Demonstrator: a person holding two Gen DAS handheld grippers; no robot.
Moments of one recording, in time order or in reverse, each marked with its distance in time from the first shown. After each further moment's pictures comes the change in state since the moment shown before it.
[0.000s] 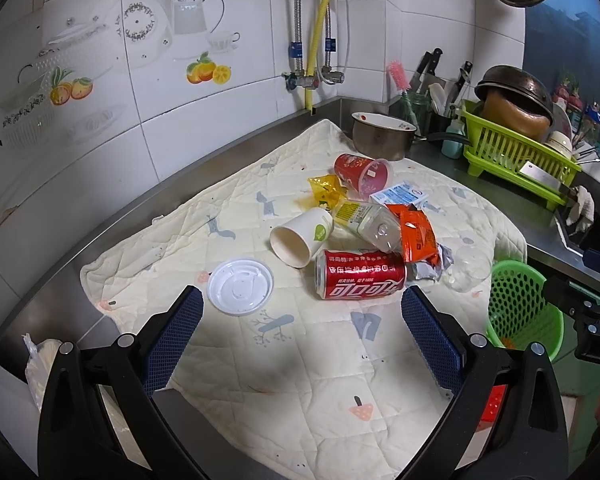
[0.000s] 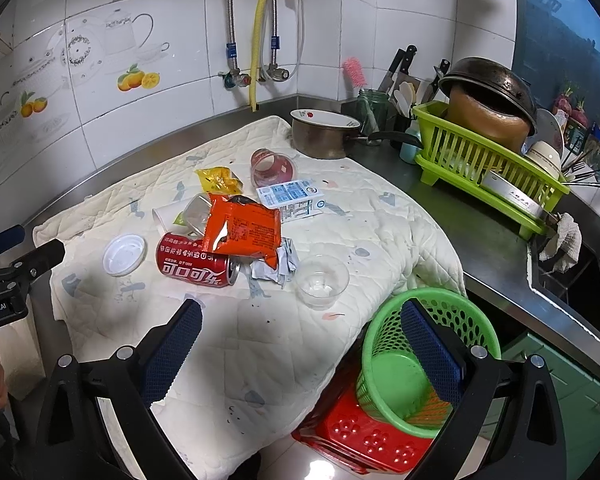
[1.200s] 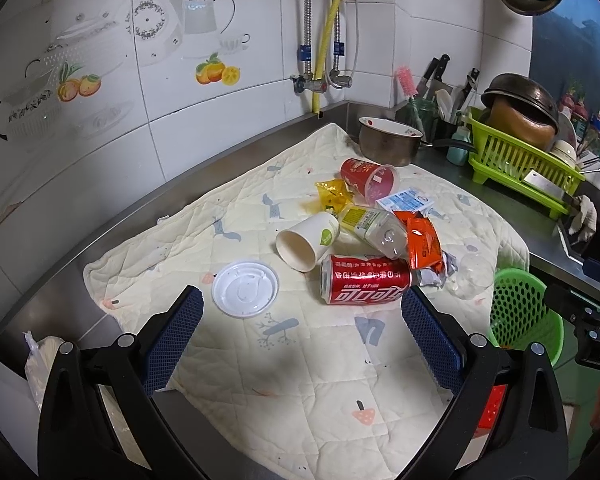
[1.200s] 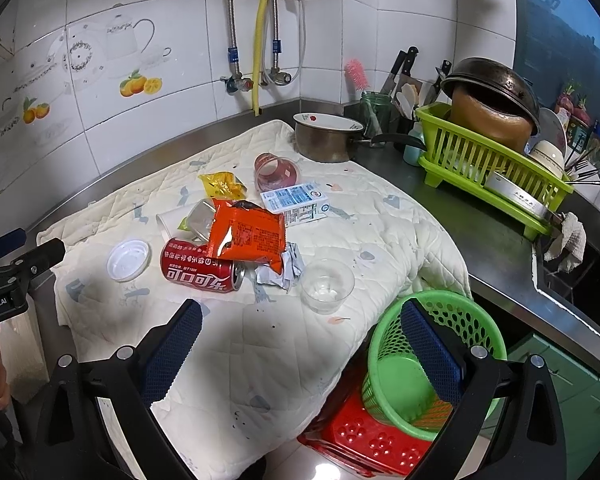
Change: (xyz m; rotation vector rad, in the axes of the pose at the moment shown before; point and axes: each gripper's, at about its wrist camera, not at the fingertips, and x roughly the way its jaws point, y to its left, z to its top) left arm 0.001 0.008 0.003 -0.029 -0.008 0.005; right arm 0.002 0.003 0.001 0.000 -0.008 0.010
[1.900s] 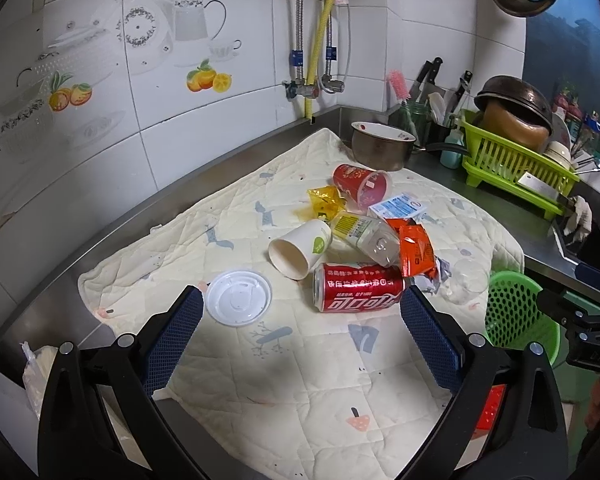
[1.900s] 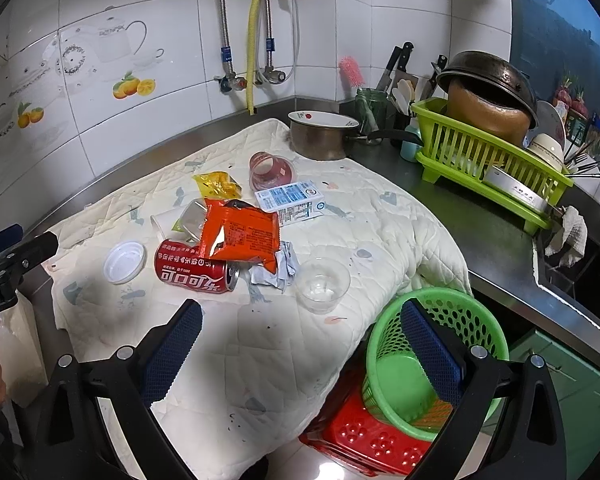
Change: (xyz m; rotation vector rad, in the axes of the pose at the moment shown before) left arm 0.001 -0.004 0.007 0.012 -0.015 -0.022; right arm 0.005 -0.008 0.001 0.026 0.001 0.002
